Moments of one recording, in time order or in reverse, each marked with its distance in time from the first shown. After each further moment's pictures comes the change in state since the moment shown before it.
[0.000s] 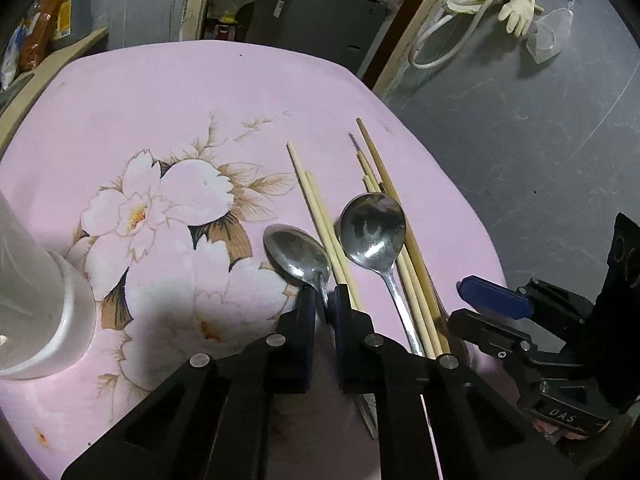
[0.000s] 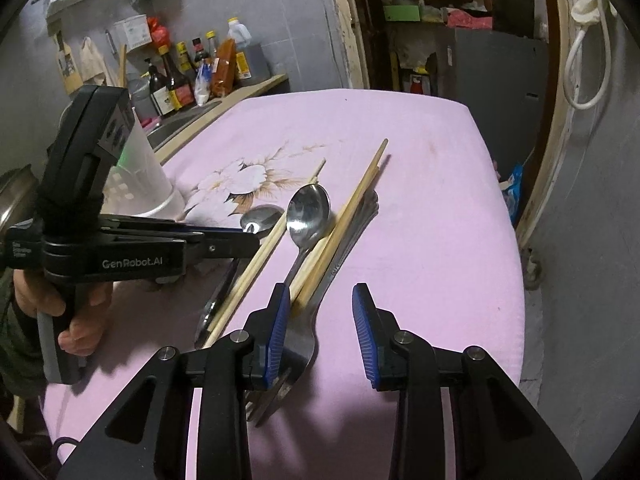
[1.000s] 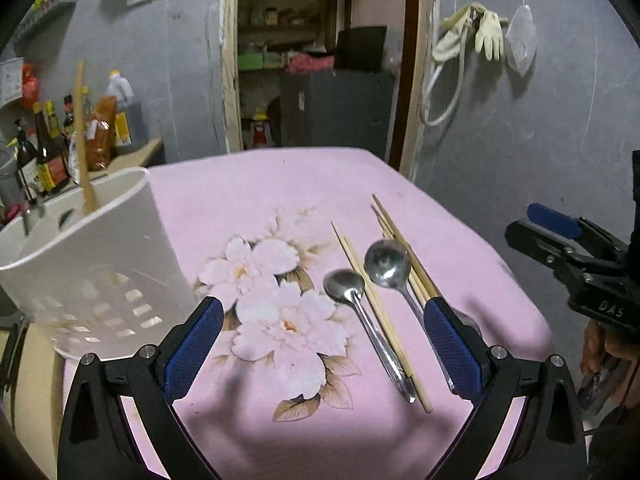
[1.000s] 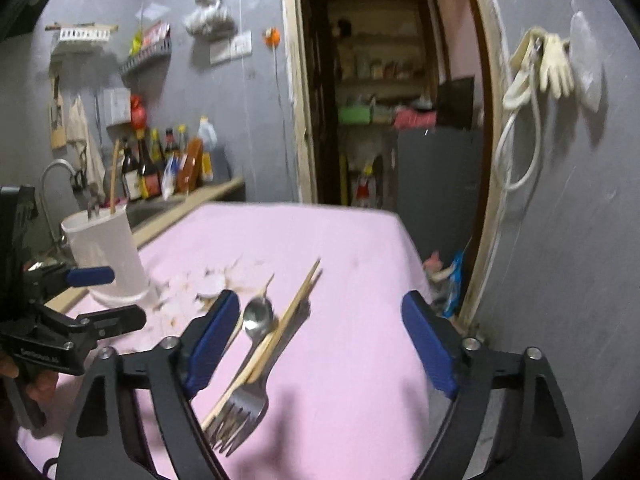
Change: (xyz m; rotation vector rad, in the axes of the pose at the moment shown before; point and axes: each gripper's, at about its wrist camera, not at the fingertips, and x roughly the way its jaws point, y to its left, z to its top) left arm -0.061 -0.038 -0.046 0.172 -0.311 0.252; right arm -0.057 0.001 -0.002 -0.009 -0.352 -0.188
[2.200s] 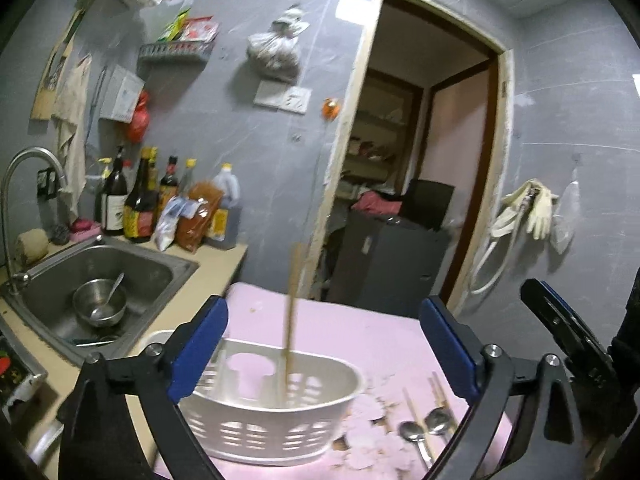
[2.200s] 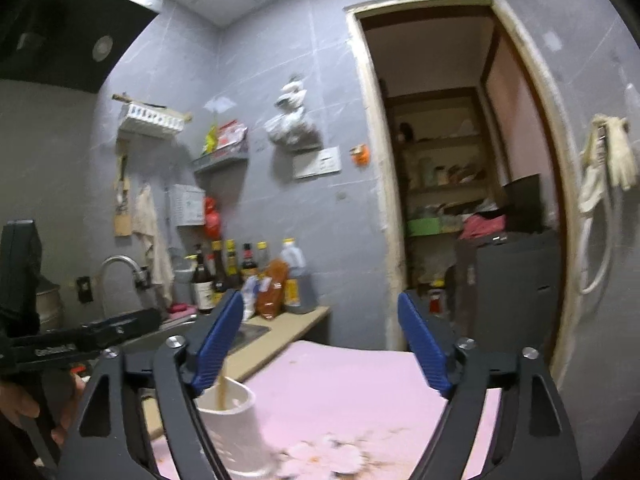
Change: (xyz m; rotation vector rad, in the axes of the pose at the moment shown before) left arm -0.145 0.115 0.042 -0.281 -0.516 0.107; right arm -0.017 0.106 0.094 -0.028 -0.478 0.162
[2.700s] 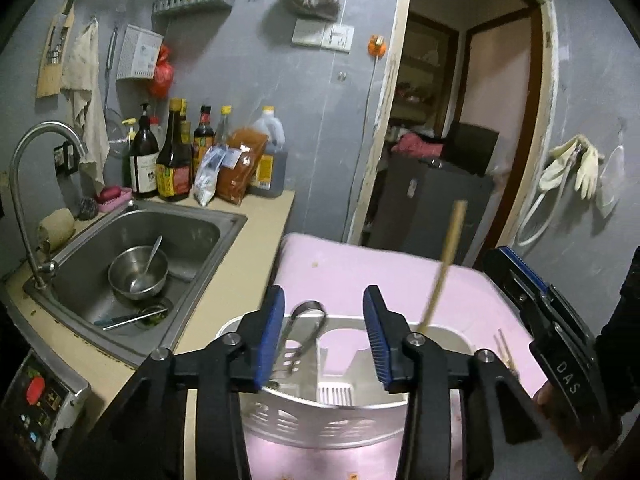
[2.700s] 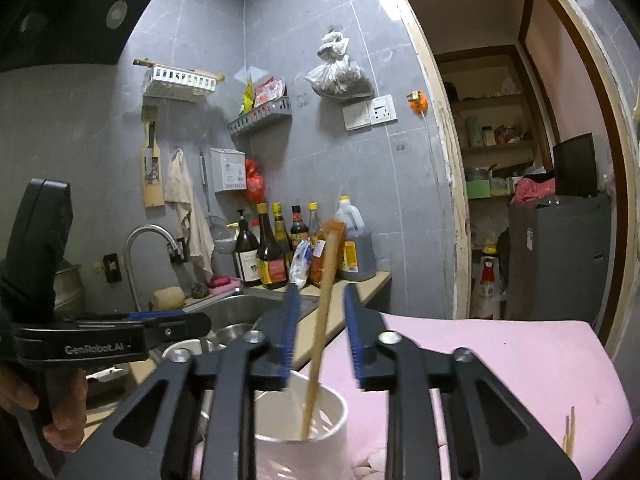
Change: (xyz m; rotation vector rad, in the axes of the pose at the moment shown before) left arm 0.035 0.064 -0.007 0.012 0.221 0.138; right arm 0.090 0.067 -0.042 0.039 0.116 0.205
